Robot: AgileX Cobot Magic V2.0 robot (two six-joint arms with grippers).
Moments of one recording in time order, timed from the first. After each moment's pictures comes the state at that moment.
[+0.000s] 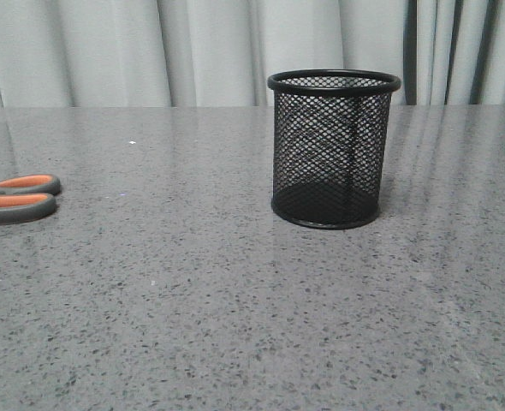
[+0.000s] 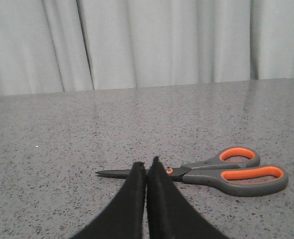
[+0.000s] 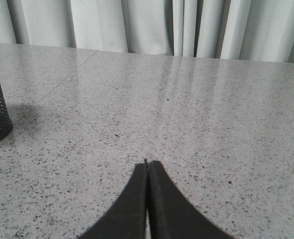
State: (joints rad) left arm -0.07 0.00 0.00 -0.13 0.09 0.16; right arm 0.06 -0.01 0.01 0.01 0.17 -0.08
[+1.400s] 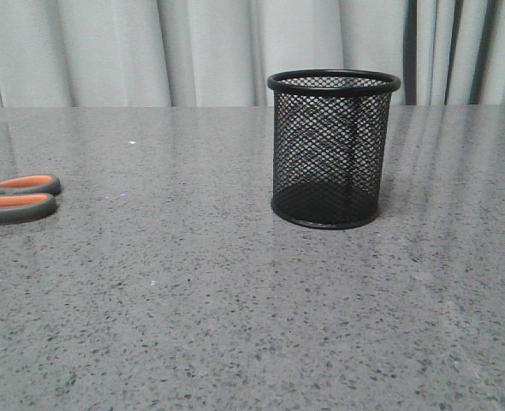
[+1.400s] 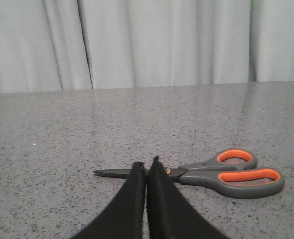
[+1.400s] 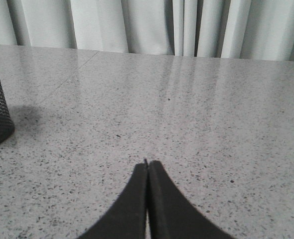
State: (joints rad) left arm -0.07 0.00 0.00 -0.17 0.09 0.16; right arm 0.06 -0.01 0.01 0.03 0.17 -0.08
